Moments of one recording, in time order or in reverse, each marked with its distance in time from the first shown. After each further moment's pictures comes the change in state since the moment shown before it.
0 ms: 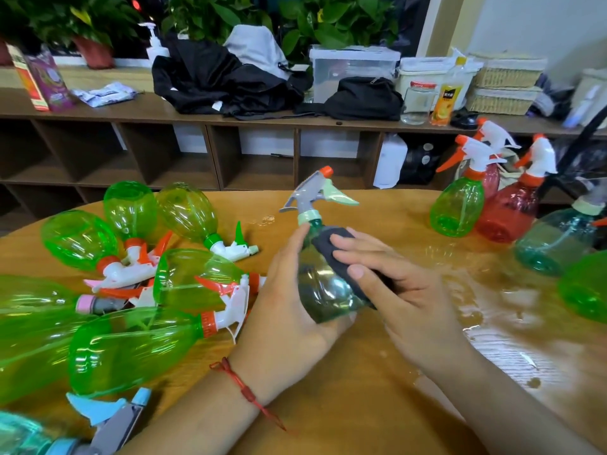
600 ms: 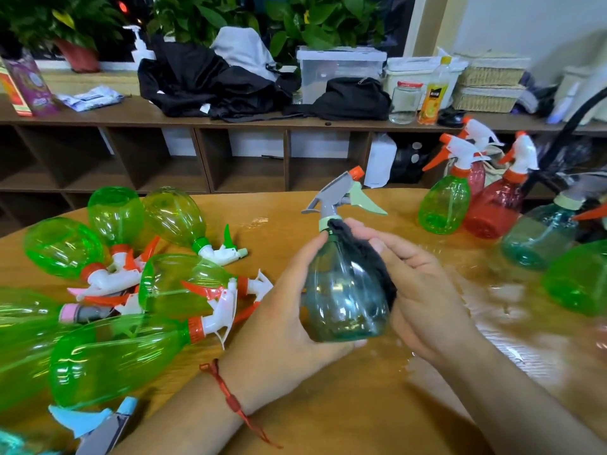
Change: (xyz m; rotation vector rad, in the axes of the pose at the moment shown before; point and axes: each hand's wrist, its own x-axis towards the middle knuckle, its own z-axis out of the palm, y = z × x) left_hand -0.005 0.015 -0.003 -0.023 -0.191 0.087; right_hand 0.008 -0.010 -0.018 0.483 0.120 0.350
